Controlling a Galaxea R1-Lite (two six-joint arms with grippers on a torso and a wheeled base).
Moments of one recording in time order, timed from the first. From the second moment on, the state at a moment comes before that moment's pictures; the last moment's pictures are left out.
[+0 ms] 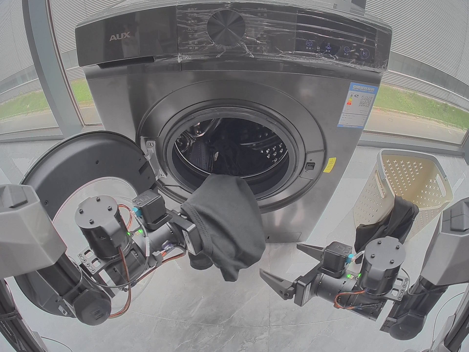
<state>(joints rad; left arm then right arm) -0.57 1.94 -0.44 -1.55 -0.10 -0.10 0.79 2.01 -0.27 -1.54 -0.07 0.14</state>
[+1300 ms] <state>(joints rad) -0.61 1.89 -0.30 -1.55 -0.08 -0.18 0.56 1.95 -0.34 -1.55 -0.06 0.22</state>
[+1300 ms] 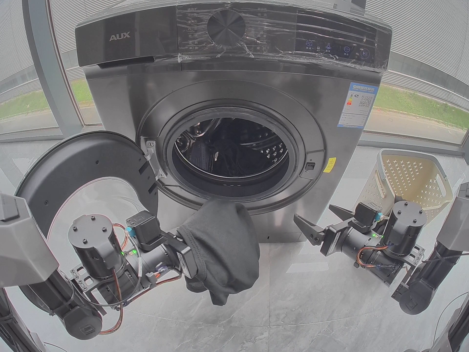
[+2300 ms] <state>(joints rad) -0.64 1.93 -0.30 -1.55 -0.05 -0.17 0.59 1.96 -0.33 -1.55 -0.06 0.22</state>
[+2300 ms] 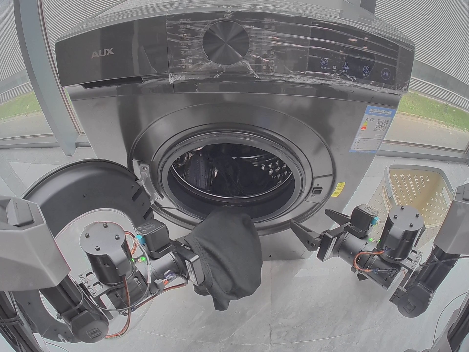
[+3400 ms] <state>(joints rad) -0.72 1.95 -0.28 -1.55 -0.02 -0.17 0.63 1.95 -0.29 -1.55 -0.06 0.22</state>
